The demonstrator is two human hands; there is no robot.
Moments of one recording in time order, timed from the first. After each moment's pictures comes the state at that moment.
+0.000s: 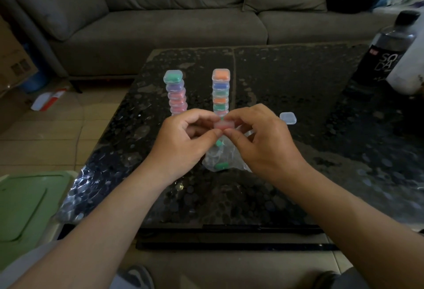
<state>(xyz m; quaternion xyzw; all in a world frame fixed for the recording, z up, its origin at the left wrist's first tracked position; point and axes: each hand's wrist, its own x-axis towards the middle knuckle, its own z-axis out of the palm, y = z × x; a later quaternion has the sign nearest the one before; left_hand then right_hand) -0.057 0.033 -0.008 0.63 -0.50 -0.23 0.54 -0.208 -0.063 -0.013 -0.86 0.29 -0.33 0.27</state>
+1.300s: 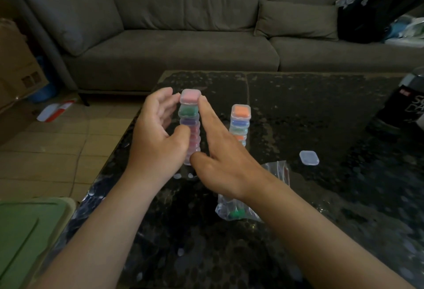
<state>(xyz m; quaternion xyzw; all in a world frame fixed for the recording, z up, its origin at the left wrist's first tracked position) 0.005 0.006 0.017 0.69 -0.38 -0.09 0.61 -0.109 -0.071 0.015 -0.86 0.16 -0.20 0.45</state>
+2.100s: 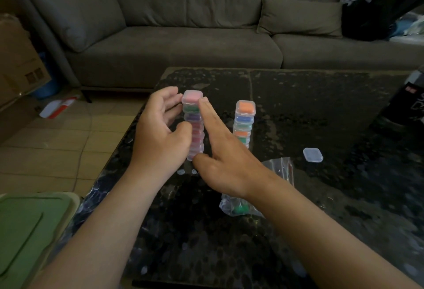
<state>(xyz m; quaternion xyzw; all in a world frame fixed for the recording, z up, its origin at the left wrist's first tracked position) 0.006 0.008 0.017 0.69 -0.37 -0.09 0.61 -0.109 -0.070 0.010 -0.87 0.16 -0.17 0.44</state>
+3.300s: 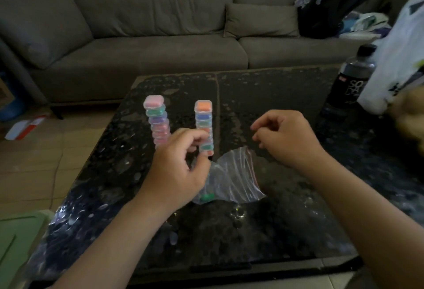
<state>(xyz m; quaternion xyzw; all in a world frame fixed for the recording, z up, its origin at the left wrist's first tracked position) -0.061 0.013 -0.007 0.65 -0.59 -0.02 0.47 -0.239 -0.120 0.030 -0.77 0.46 -0.30 0.34</state>
